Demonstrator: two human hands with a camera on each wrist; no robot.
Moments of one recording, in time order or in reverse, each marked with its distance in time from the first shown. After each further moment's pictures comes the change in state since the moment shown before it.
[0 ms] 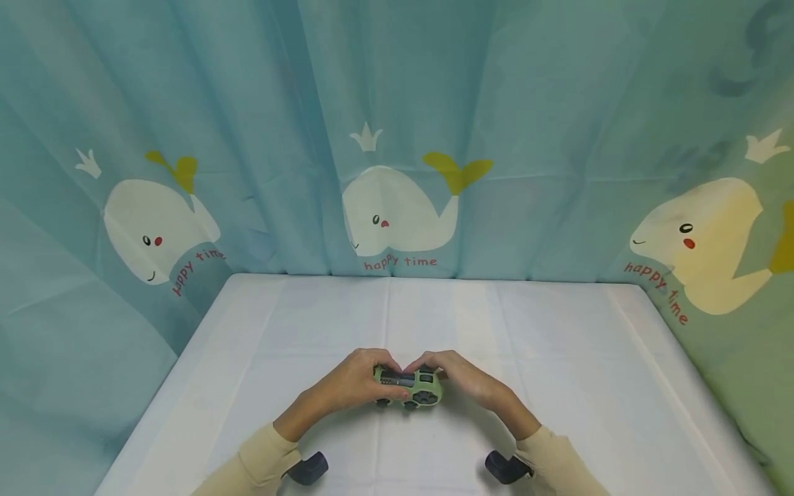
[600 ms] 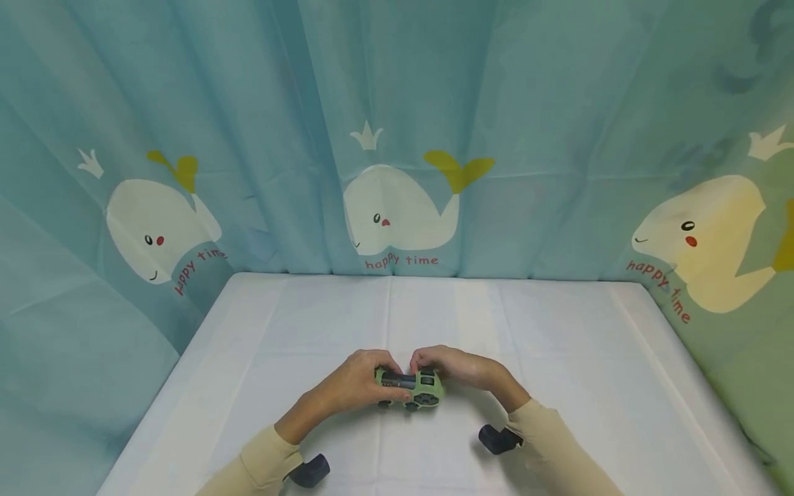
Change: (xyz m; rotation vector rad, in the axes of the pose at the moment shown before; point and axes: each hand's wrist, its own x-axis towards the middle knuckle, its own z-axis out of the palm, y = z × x) left_hand -0.003 0.001 0.002 0.057 0.022 0.031; right_hand 0.025 0.006 -0.013 0.105 -0.216 0.069
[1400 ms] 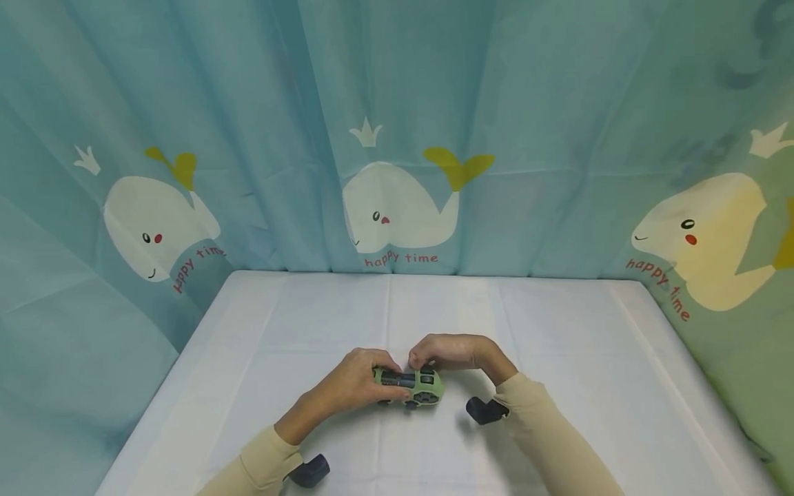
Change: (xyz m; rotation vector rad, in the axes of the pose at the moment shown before) left_hand -0.001 -0.004 0.004 0.039 0.055 0.064; right_hand 0.019 -0.019 -0.013 0.040 -0.146 0.120
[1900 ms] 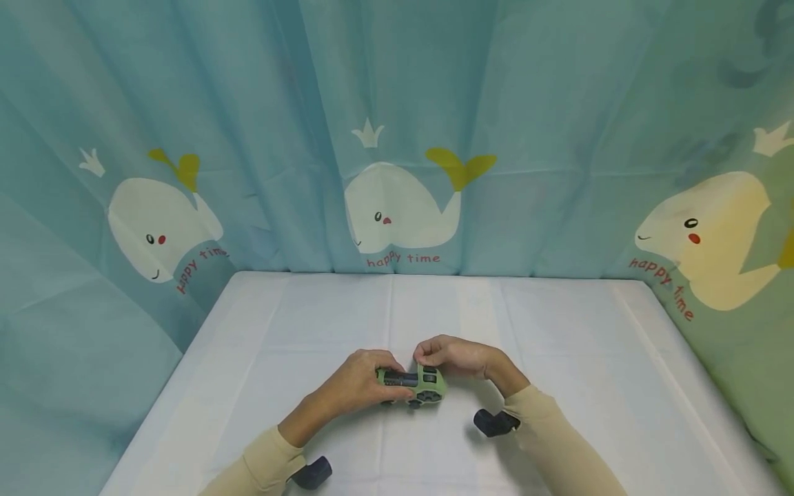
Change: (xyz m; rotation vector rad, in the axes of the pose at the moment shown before) left_hand -0.001 0.003 0.001 0.068 0.005 0.005; right_hand -0.011 0.022 0.001 0.179 0.035 -0.147
